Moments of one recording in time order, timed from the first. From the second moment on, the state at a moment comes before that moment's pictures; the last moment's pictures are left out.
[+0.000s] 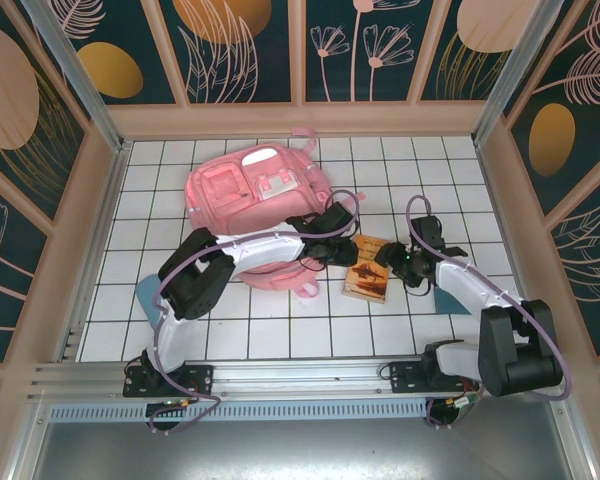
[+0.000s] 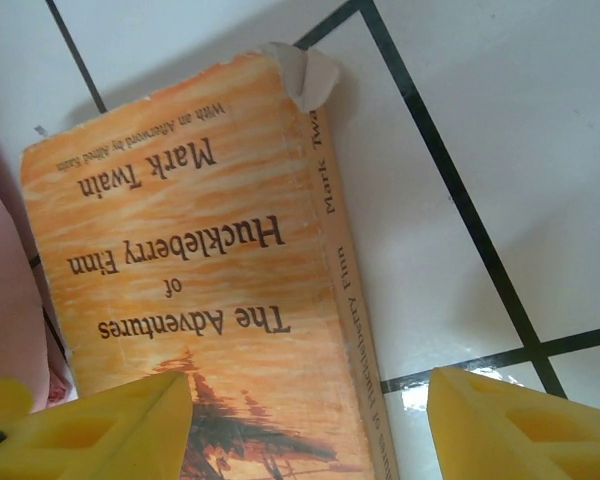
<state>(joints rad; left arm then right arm) -0.93 2.09 1.51 -0.43 0.13 -0.73 0.18 1.27 0.59 -0.41 -0.23 0.72</state>
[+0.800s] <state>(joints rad) -0.93 2.15 1.54 -0.42 0.15 -0.75 0.14 1.35 0.57 -0.34 -0.42 0.65</state>
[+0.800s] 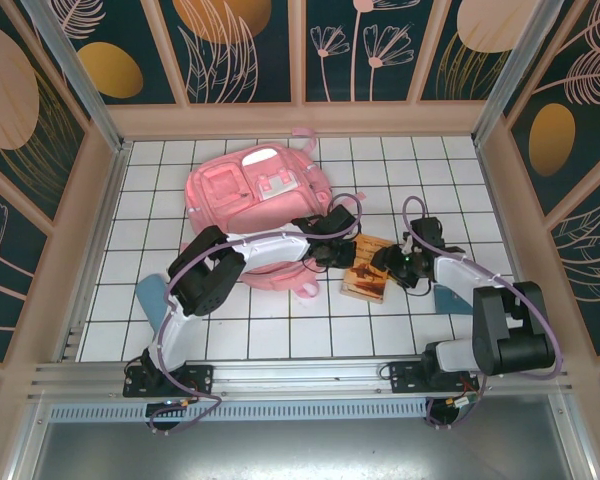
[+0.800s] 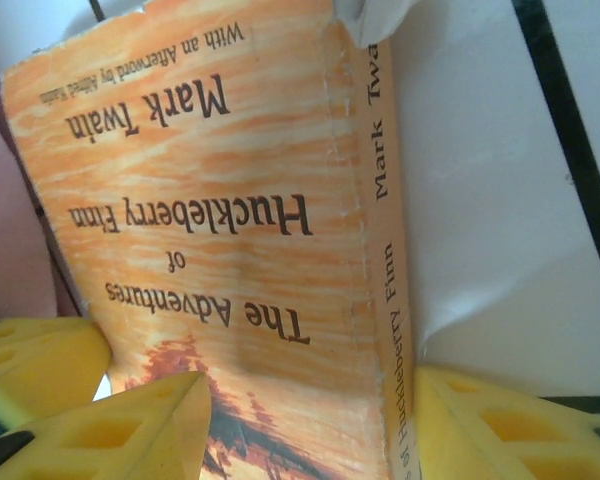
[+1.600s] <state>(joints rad) -0.91 2.15 1.52 -0.40 0.13 -0.76 0.12 1.24 0.50 -0.16 -0.67 0.76</state>
